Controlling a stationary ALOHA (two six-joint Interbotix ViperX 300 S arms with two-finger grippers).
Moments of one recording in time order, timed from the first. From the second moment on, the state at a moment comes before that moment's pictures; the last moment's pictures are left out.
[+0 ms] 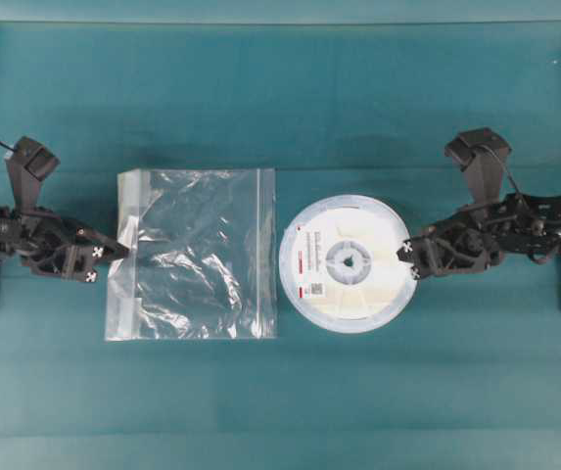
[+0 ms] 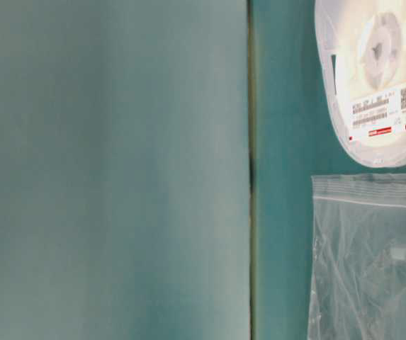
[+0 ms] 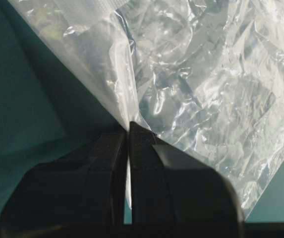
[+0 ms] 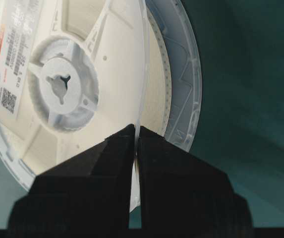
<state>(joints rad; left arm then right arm) 0.14 -0.11 1.36 0.02 -0.51 -0.99 -0.10 -0.18 1.11 0.47 -0.04 0.66</state>
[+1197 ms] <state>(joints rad) 0.14 -0.11 1.35 0.02 -0.50 -0.99 -0.11 -0.21 1.14 0.47 -0.03 0.66</state>
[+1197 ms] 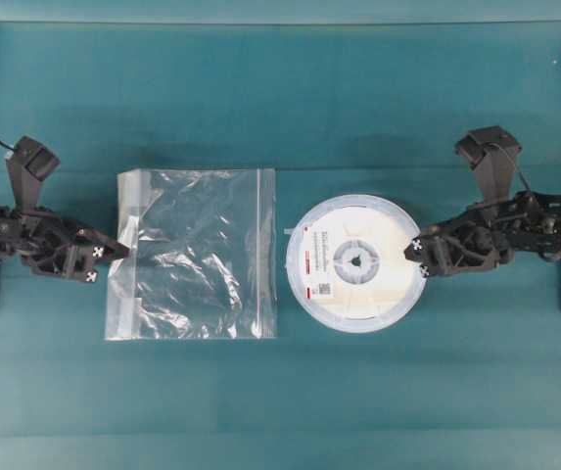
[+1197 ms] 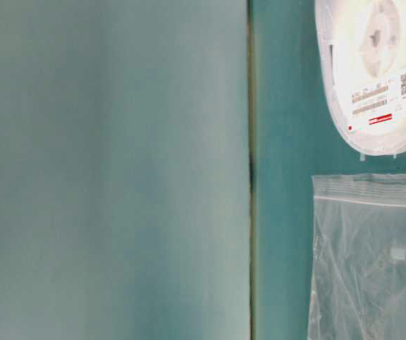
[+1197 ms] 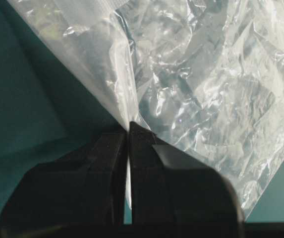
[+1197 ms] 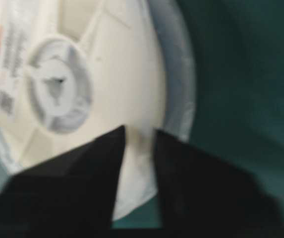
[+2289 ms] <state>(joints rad) 0.13 -0.13 1.34 0.02 -0.49 -0.98 -0.11 -0.23 1.14 0.46 -0.02 0.66</state>
